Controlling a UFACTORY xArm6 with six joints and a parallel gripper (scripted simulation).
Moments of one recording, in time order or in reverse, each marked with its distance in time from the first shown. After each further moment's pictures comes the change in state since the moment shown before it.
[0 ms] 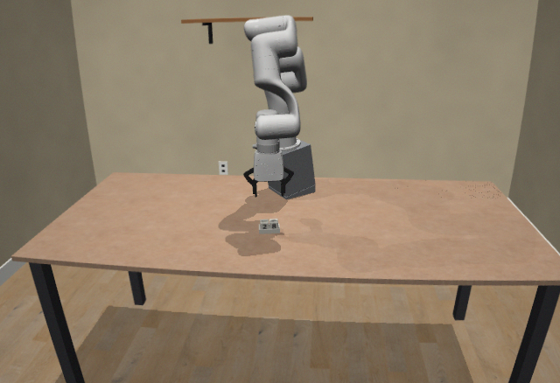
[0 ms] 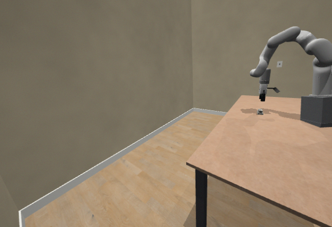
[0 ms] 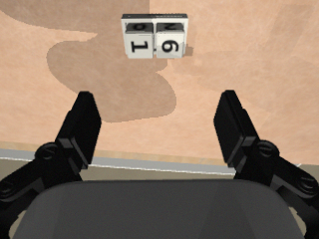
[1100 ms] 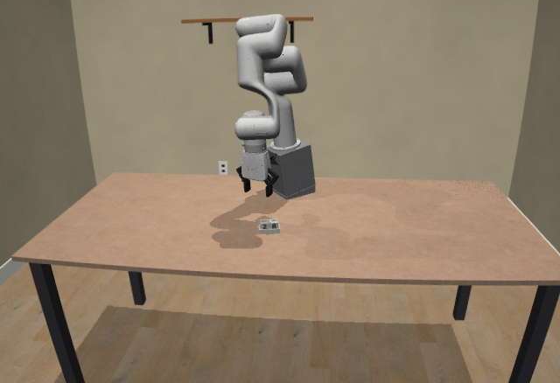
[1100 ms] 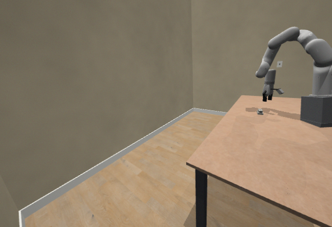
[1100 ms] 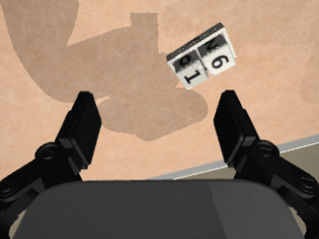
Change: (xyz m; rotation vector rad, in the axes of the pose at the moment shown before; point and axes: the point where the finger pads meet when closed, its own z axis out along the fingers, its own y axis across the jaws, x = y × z) arm 0.048 -0.037 0.013 -0.026 0.015 0.594
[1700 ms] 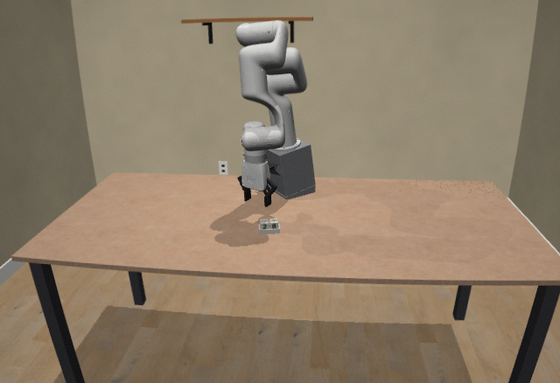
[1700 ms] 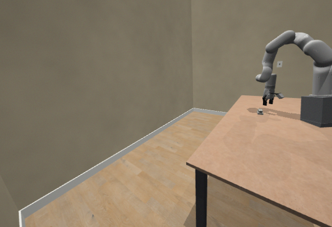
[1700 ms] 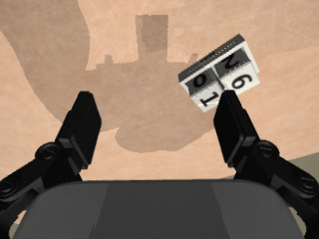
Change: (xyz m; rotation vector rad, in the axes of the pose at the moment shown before) arm 0.005 -0.008 0.040 0.010 -0.009 0.087
